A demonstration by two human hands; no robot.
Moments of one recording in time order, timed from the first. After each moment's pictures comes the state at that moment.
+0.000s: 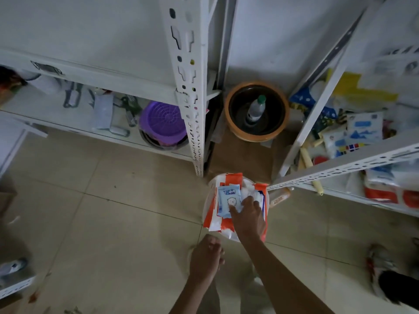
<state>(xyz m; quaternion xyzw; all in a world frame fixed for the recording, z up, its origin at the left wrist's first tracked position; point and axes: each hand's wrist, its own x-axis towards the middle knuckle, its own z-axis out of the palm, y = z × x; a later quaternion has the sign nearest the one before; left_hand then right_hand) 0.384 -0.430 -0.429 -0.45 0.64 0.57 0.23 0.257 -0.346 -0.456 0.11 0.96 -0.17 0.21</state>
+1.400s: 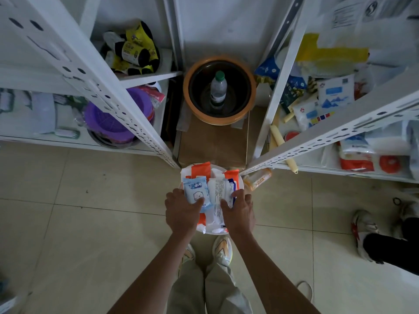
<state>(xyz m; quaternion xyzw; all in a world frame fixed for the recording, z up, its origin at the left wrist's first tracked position) 0.262 -0.415 -0.492 -0.40 0.85 0.29 0.17 0.242 -0.274 -0.491 0.17 0.93 -0.24 0.22</state>
